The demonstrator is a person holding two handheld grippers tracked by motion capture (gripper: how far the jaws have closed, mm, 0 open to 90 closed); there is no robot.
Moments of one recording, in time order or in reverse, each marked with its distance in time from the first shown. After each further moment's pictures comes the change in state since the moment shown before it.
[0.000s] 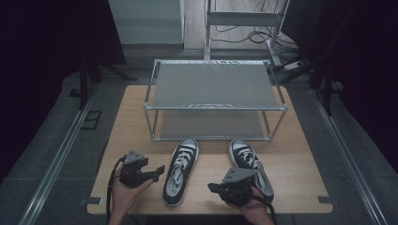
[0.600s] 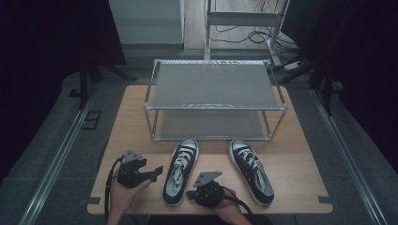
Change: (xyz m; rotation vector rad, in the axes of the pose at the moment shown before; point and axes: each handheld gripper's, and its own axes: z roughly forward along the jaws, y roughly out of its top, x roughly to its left) left arm 0.005 -0.001 -0.005 0.004 -0.003 -0.025; right arm 0.022 0.003 0.082 0.130 0.084 -0.052
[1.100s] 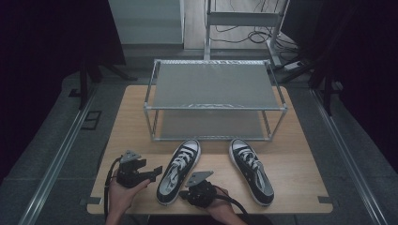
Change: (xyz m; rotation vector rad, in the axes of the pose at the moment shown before) left arm 0.001 -0.001 0.000 0.006 -0.026 -0.012; right arm 0.008 0.011 0.013 -0.005 0.018 -0.018
